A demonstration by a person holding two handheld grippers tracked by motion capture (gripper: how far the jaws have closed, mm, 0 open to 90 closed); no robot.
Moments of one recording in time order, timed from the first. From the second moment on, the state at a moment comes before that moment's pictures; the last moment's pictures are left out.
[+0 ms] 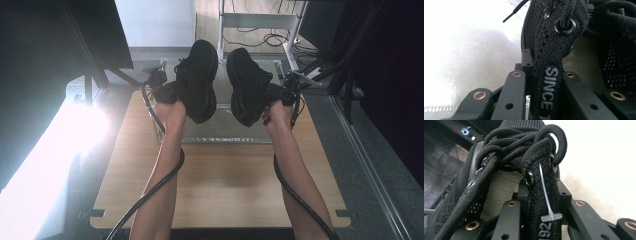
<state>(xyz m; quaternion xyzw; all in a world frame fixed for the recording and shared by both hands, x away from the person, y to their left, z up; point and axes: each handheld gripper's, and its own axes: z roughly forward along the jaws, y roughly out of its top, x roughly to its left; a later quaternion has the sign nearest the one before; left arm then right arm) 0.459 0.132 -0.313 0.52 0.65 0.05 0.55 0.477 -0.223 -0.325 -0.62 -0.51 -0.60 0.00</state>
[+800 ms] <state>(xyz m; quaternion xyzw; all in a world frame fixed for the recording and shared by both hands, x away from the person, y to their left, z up) 0.481 0.115 -0.311 0.52 0.68 0.06 0.51 0.498 -0.214 -0.316 -0.63 -0.52 -0.57 -0.05</state>
